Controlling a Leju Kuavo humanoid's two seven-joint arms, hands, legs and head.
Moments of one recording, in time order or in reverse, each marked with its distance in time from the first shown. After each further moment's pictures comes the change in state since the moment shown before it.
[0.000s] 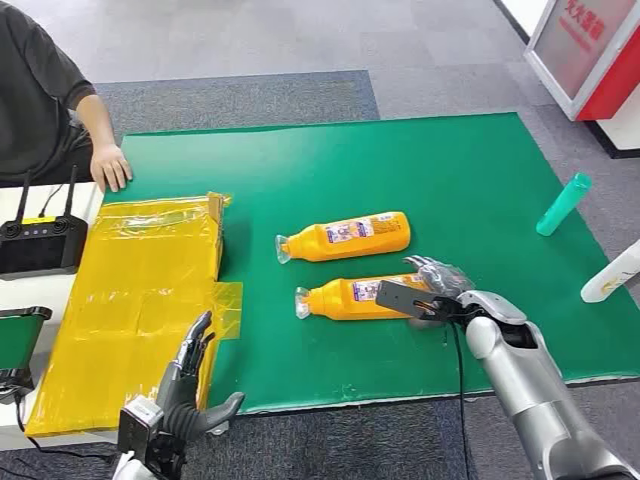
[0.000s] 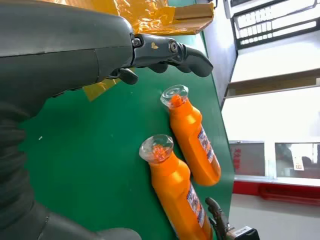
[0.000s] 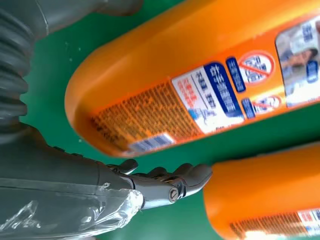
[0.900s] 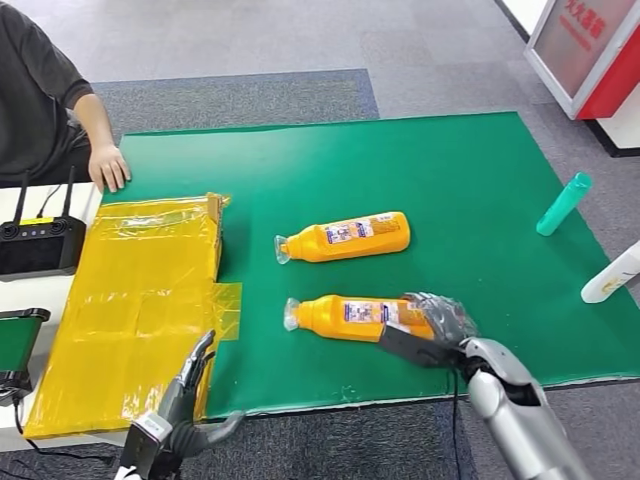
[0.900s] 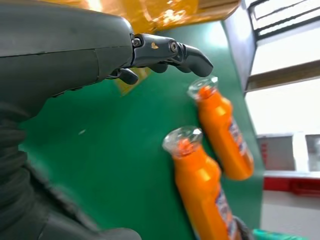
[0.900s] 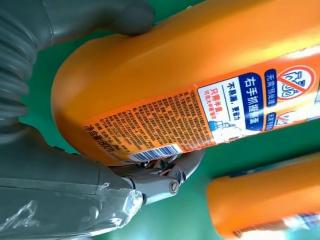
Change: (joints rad) left arm 0.058 0.020 0.014 0.024 -0.073 -0.013 0.000; right arm 0.285 -0.015 0.007 -0.214 -0.037 -0.234 -0.085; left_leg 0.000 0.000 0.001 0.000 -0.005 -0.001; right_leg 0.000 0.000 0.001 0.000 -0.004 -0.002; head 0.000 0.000
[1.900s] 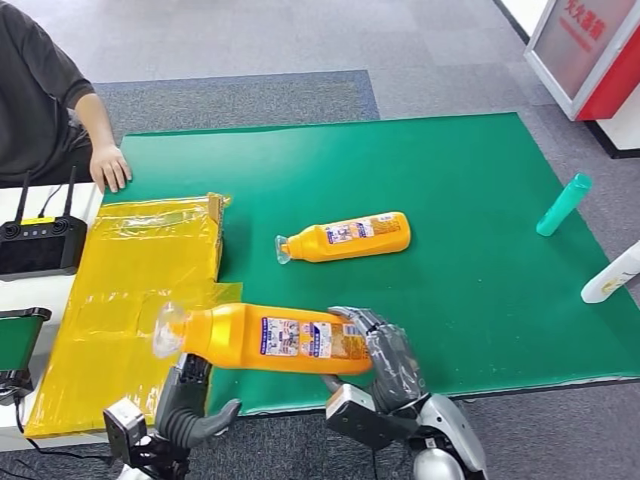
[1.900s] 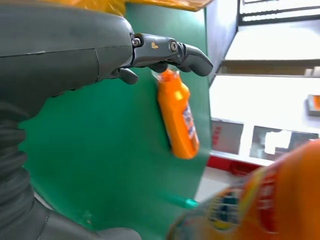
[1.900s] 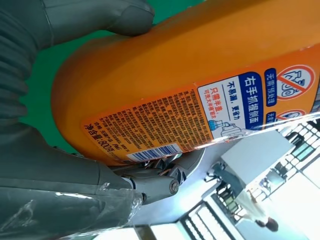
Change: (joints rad) left arm -0.027 -0.148 0.146 -0.055 0.080 -0.301 0.000; right arm 0.308 0.275 0.047 -0.427 -0.053 -0.130 -0.203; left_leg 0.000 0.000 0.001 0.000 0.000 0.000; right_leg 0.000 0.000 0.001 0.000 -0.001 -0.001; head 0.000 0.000
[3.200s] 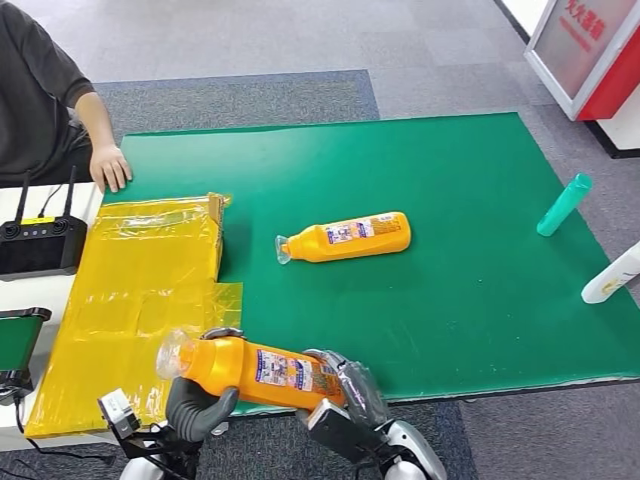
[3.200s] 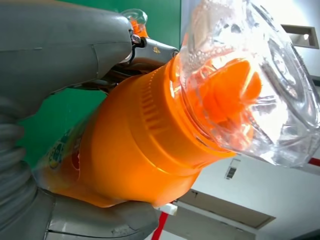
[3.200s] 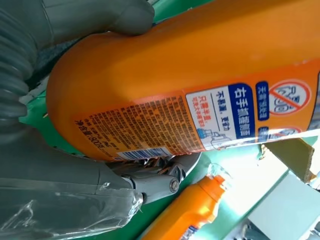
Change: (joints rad) left arm -0.044 0.059 -0.157 0.004 0.180 -0.077 0.002; right arm -0.028 0.033 0.057 0.346 -0.147 -0.057 -0.080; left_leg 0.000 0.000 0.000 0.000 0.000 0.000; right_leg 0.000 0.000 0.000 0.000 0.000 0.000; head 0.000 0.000
